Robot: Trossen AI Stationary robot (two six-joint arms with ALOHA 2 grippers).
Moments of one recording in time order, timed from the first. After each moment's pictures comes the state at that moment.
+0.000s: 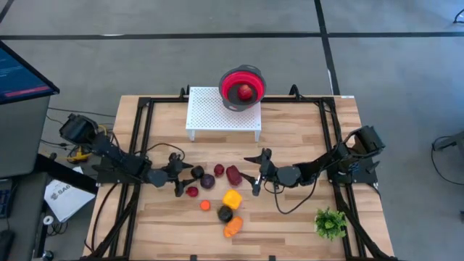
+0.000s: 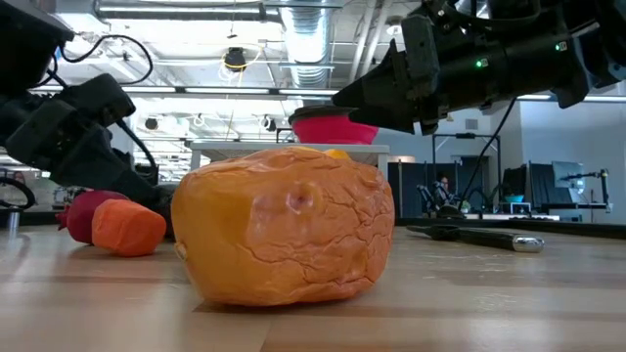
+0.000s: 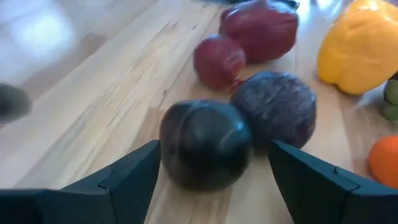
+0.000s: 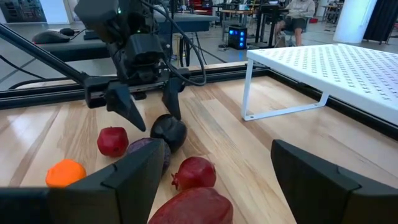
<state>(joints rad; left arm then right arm) -0.45 1.28 0.05 0.66 -0.63 -0.47 0.32 1.73 0.58 0.99 0.65 0.13</state>
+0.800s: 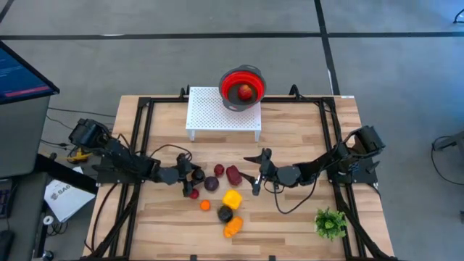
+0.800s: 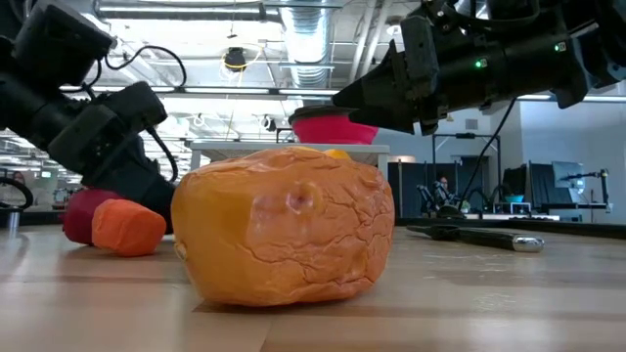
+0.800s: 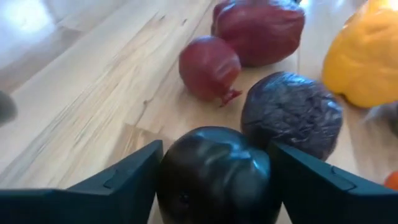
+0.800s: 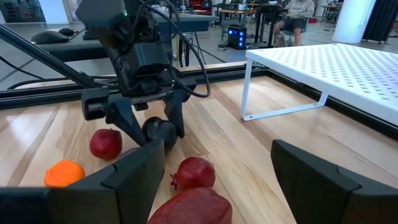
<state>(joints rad) -0.35 1.45 0.16 0.70 -0.50 -0.45 0.32 1.73 0.58 0.99 0.65 0.13</state>
